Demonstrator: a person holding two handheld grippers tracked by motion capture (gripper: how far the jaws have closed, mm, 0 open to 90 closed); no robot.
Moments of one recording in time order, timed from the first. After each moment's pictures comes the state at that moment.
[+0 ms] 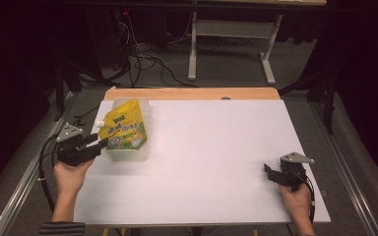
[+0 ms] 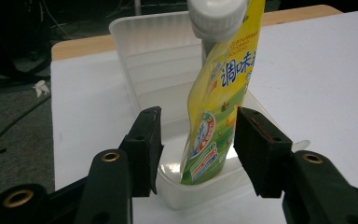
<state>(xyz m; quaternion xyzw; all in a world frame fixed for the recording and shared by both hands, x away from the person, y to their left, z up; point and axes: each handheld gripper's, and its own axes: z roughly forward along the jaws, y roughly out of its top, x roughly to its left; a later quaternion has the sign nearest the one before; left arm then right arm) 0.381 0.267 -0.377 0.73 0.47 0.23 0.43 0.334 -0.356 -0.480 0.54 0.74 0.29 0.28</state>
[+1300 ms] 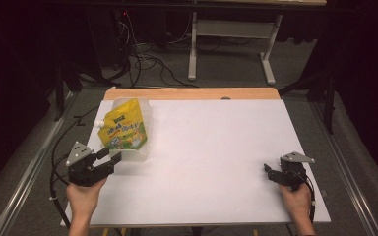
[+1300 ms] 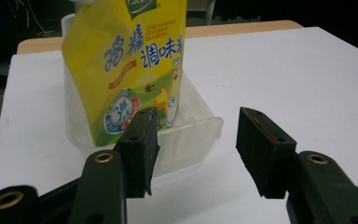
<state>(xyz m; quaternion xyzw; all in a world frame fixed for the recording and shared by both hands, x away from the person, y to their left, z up) 0.329 0.228 -0.386 0.72 0.47 0.22 0.47 0.335 -0.357 -0.480 0.55 0.74 0.29 0.27</state>
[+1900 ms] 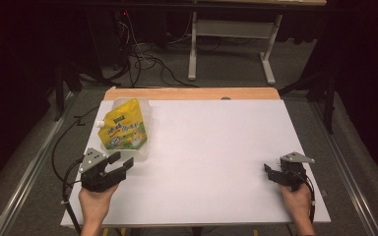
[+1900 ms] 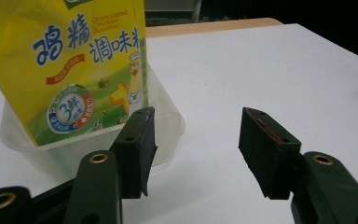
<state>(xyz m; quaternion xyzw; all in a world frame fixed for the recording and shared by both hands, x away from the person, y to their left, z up) 0.318 0.199 -0.392 0.72 0.45 0.21 0.48 0.335 -0.357 -0.480 0.55 0.74 0.29 0.27</state>
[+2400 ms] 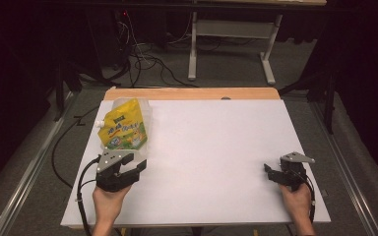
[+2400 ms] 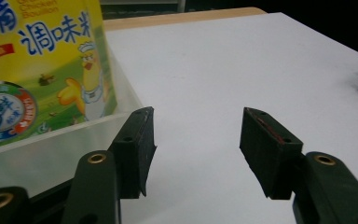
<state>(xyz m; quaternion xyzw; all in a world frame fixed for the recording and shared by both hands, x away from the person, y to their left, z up) 0.323 0.170 -0.403 0.74 0.43 0.18 0.48 0.335 -0.357 -0.480 0.55 0.74 0.29 0.27</state>
